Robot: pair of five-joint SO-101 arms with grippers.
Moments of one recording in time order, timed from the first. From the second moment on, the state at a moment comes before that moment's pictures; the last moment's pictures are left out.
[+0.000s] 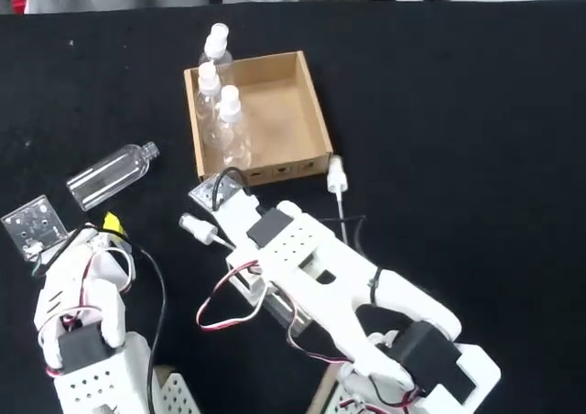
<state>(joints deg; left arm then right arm) -26.0 -104.0 87.1 58.7 8.7 -45.2 -11.7 42.3 67.0 -1.5</state>
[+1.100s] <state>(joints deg) -18.3 -72.6 61.8 63.3 13.1 -48.7 -26.4 48.7 60.9 -1.5</state>
